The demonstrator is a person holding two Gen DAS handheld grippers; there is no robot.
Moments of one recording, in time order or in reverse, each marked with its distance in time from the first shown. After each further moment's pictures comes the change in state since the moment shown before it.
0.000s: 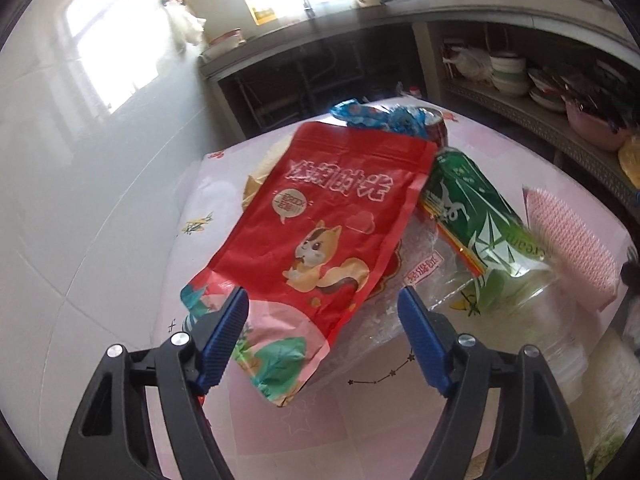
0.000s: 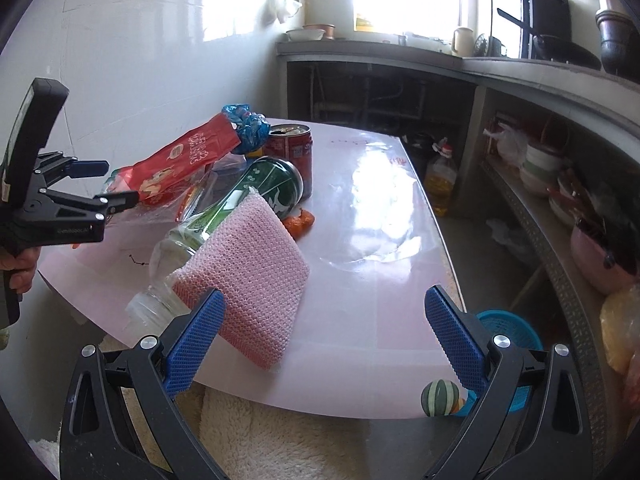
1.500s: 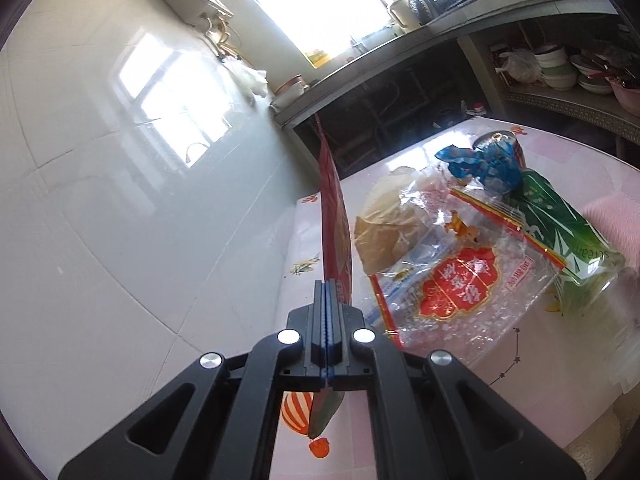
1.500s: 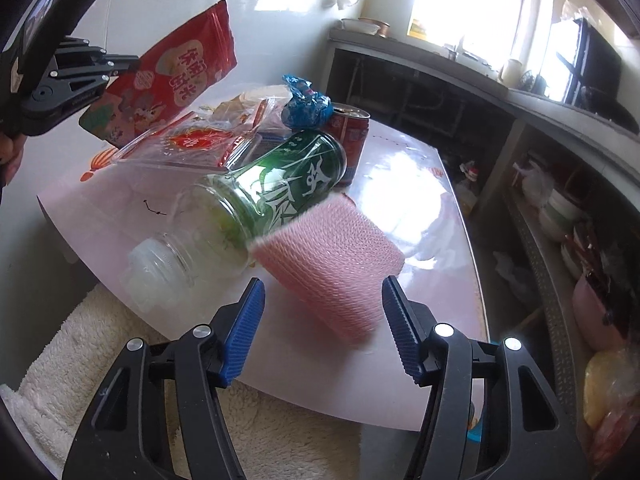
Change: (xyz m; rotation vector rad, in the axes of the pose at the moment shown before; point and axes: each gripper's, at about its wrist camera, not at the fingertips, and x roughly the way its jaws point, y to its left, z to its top) left arm -0.041 0.028 -0.007 0.053 -0.160 0.376; right arm 0.018 0.037 -0.012 -0.256 0.023 0.000
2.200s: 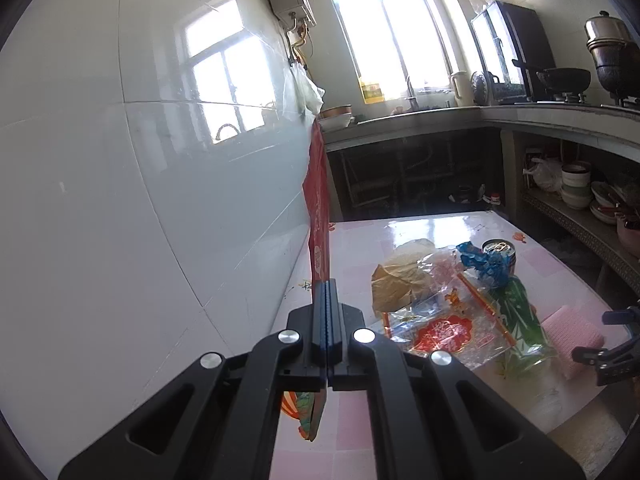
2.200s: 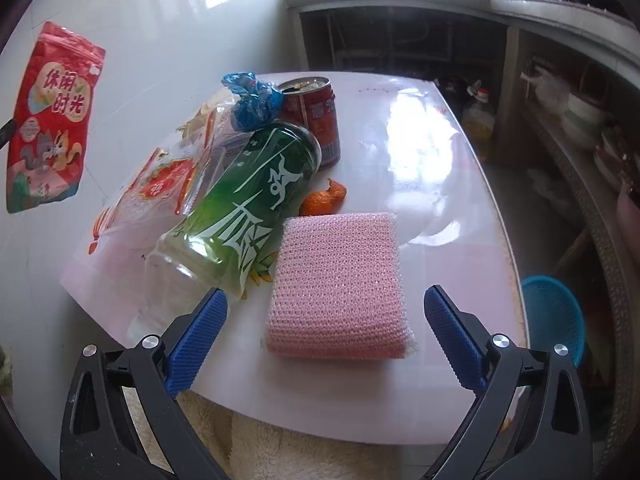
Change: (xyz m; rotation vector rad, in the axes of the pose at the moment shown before) left arm -0.079 0.082 0.002 -0.367 -0.084 -0.081; right arm 0.041 -0.058 0.029 0.322 0.195 0.181
